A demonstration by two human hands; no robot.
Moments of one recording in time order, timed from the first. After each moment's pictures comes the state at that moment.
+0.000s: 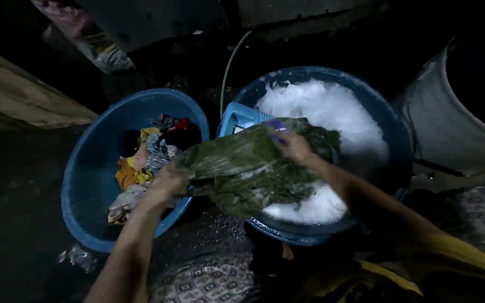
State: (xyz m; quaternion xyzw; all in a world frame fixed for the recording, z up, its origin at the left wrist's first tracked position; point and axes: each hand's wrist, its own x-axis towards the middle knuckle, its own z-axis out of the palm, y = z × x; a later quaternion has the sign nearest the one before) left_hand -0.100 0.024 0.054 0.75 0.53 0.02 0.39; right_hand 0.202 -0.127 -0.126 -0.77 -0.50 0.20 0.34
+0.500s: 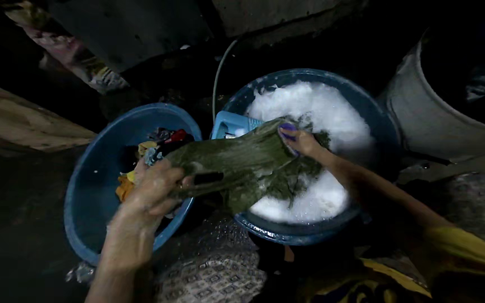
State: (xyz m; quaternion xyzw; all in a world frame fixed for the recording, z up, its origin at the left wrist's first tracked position) left_hand -0.063 -0.011 0.107 0.64 0.45 0.15 0.60; right_hand 0.259 -0.152 -0.131 -0.79 -0.40 0.29 0.35
